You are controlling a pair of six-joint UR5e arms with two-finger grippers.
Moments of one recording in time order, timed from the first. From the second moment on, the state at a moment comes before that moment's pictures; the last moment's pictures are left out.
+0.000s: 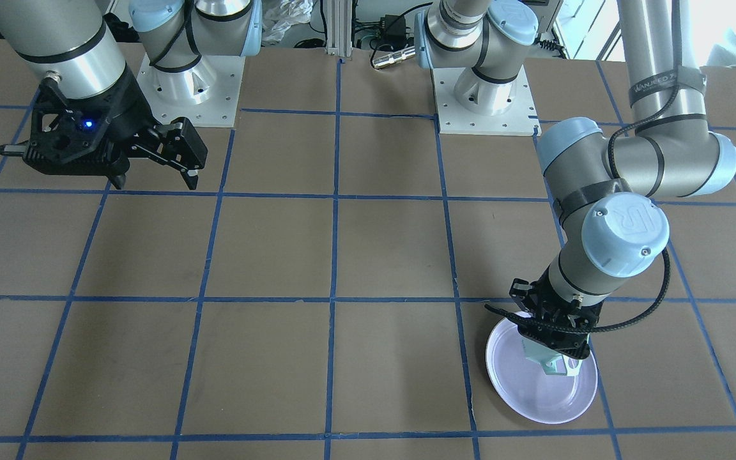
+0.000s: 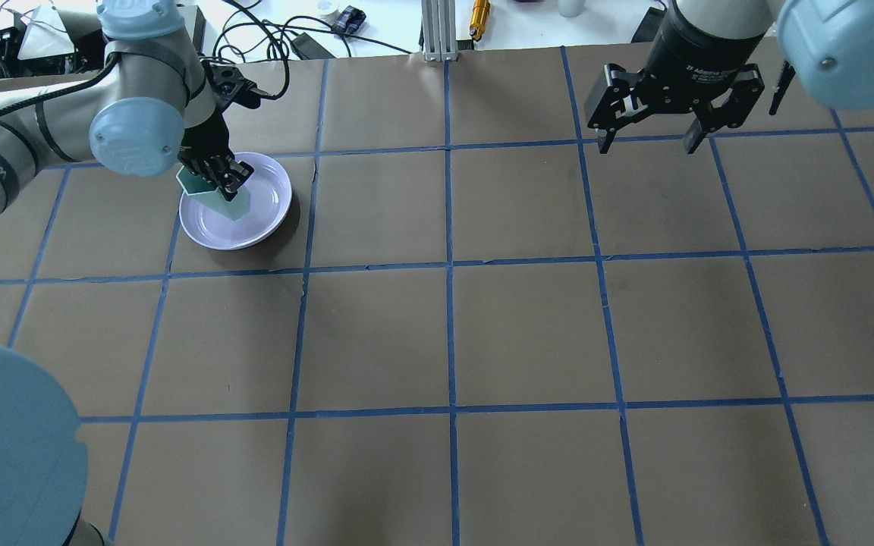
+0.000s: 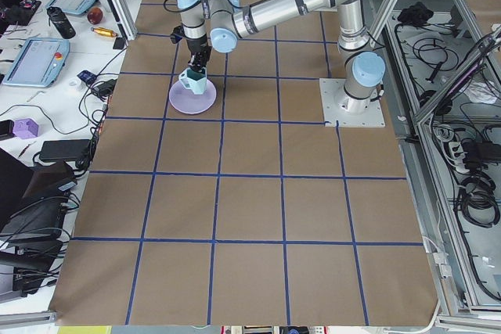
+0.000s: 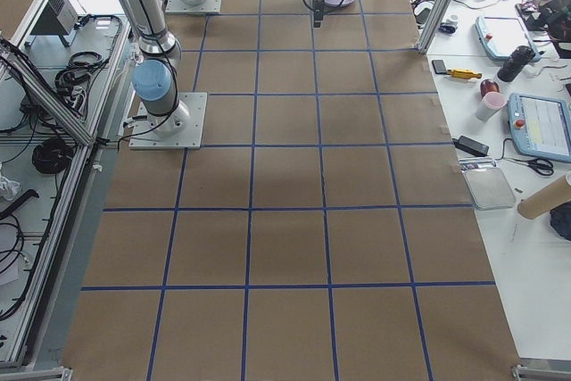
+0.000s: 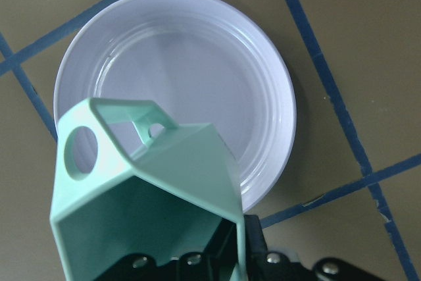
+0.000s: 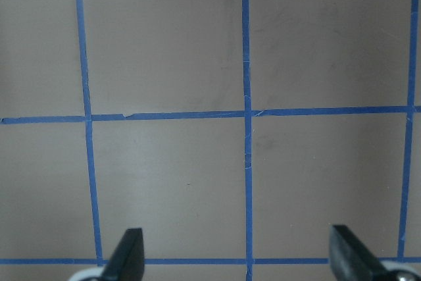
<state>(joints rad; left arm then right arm) -1.48 -2.00 -1.57 -1.16 1.69 0.58 1.58 -1.51 1.50 -1.60 -1.52 0.04</state>
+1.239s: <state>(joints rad) -1.48 -2.00 -1.58 -1.10 1.69 0.58 1.58 -1.51 1.50 -1.60 -1.52 0.04</state>
